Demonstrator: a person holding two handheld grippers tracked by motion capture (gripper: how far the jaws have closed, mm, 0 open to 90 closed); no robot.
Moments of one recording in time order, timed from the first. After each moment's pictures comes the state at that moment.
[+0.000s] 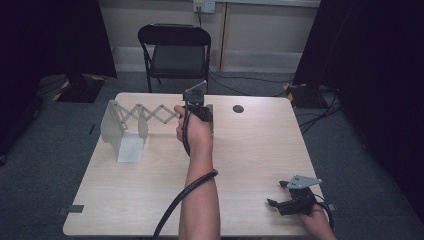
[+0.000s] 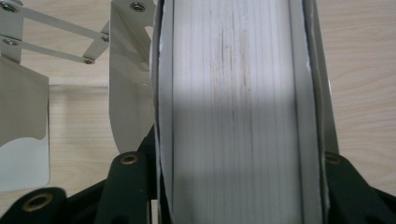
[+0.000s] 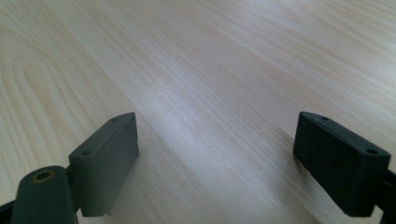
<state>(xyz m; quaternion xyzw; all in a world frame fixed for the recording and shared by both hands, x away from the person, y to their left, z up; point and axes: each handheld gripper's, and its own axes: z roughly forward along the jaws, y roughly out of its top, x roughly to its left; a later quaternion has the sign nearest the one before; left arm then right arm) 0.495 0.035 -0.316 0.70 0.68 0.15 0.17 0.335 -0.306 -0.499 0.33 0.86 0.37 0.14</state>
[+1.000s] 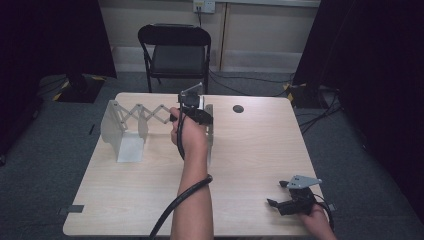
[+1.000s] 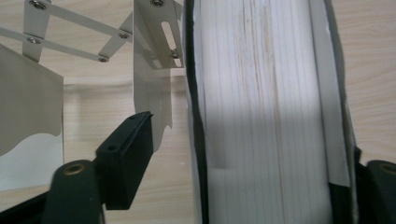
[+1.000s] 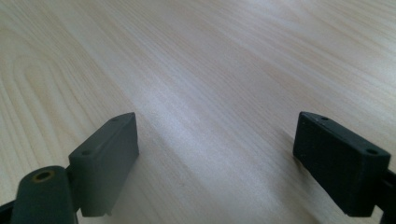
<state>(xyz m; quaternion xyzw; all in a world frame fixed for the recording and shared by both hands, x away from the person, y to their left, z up) 0.482 0.045 -0.313 0.70 0.67 0.16 0.18 0.335 -0.306 -0.499 0.33 0.86 0.37 0.14</state>
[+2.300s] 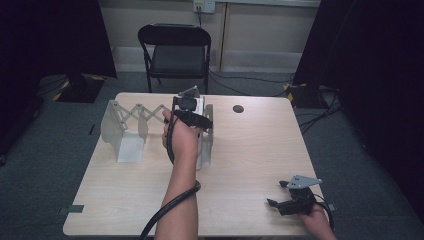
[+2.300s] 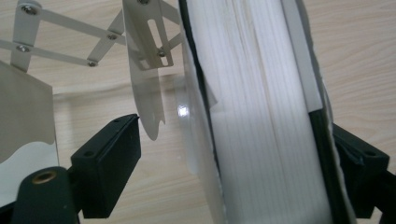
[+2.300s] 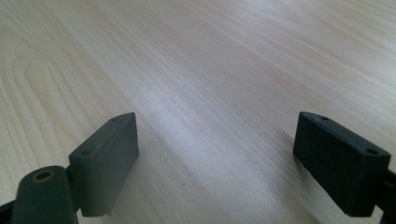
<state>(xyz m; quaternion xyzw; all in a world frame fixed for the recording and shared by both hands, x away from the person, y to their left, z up) 0.460 0.060 -0.305 0.73 0.63 0.14 0.21 0.335 -0.306 -0.499 0.33 0.86 0.38 0.14</state>
